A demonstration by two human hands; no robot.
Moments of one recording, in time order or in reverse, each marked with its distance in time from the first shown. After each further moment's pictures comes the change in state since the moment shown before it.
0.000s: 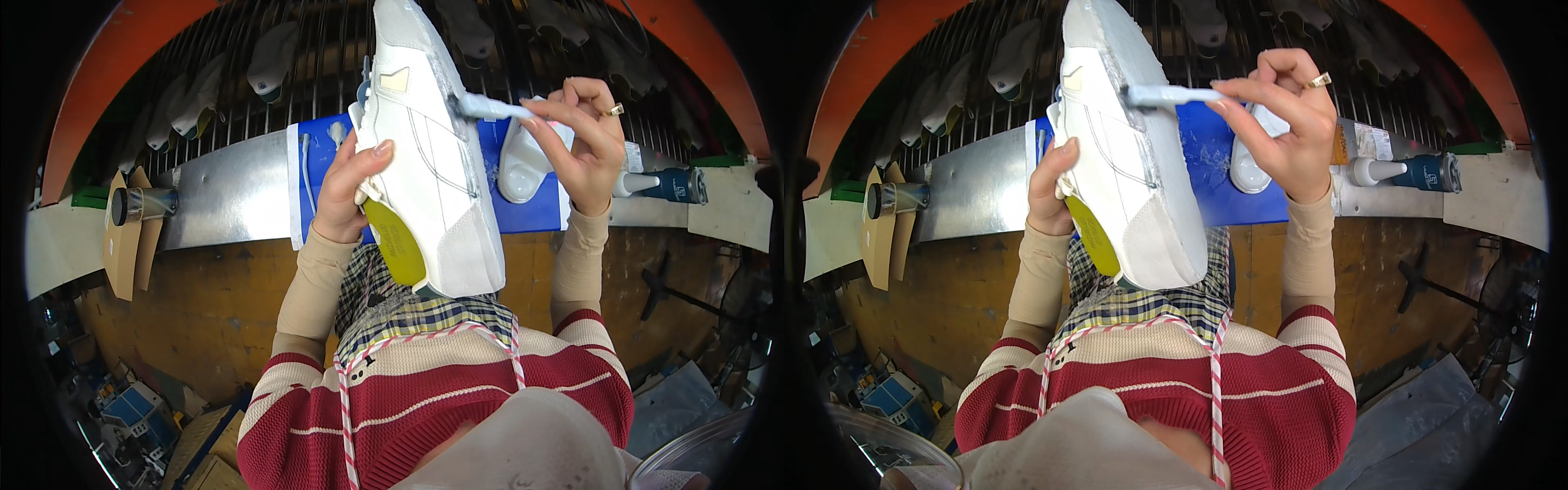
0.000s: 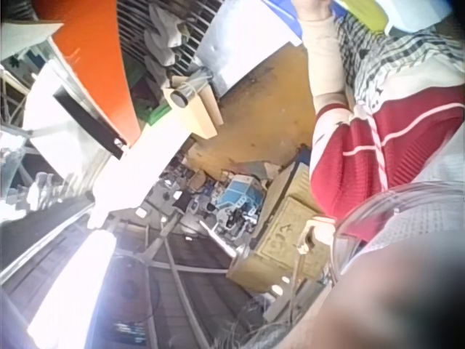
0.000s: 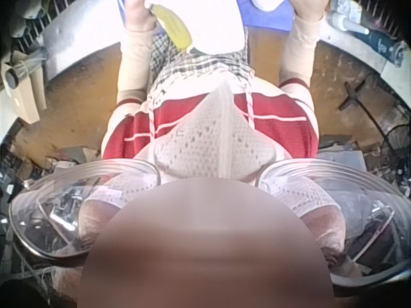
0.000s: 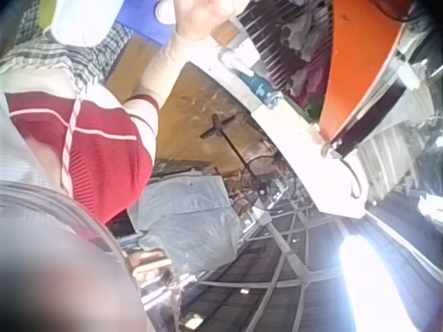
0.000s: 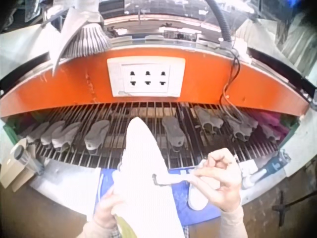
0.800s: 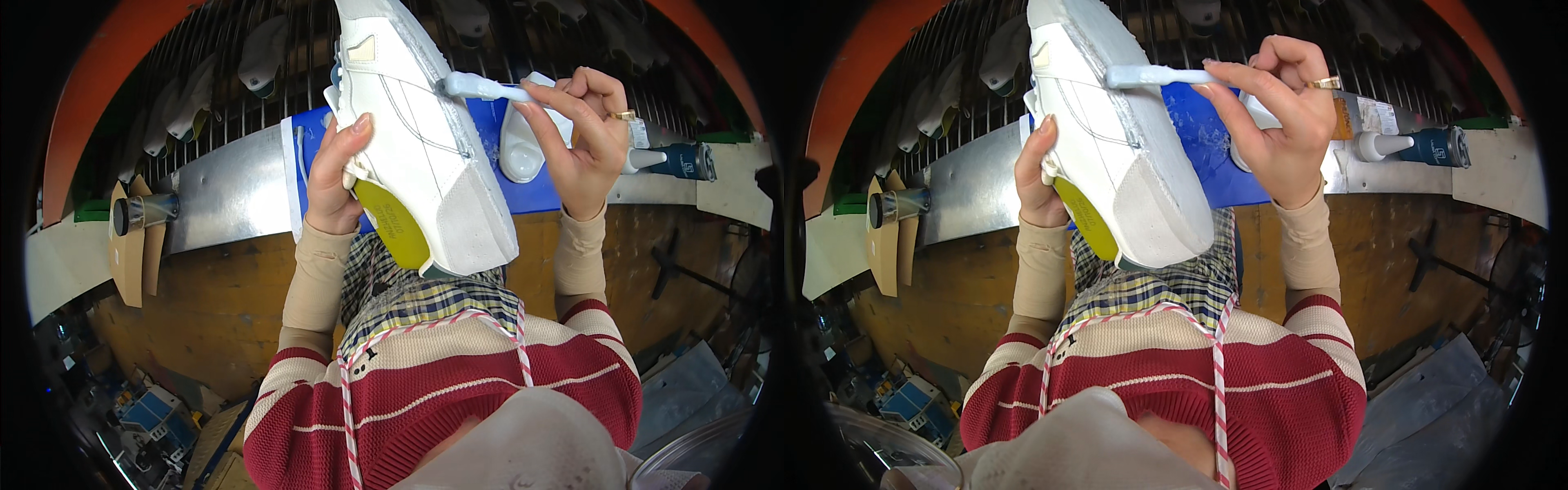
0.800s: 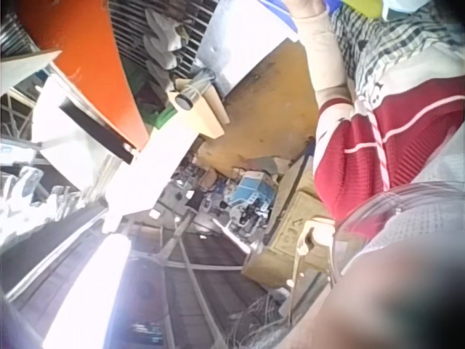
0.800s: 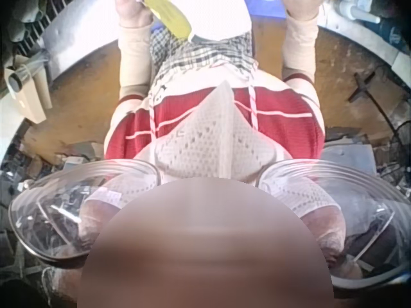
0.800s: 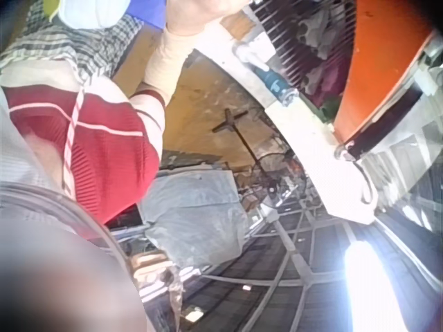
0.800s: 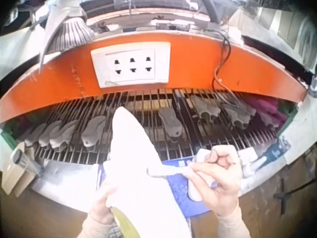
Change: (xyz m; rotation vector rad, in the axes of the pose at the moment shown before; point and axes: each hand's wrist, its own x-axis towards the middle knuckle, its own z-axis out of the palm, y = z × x) left_hand 0.004 0.001 -0.003 -0.033 0.016 0.055; right_hand -0.017 -0.016 0.012 -0.080 0.157 0.001
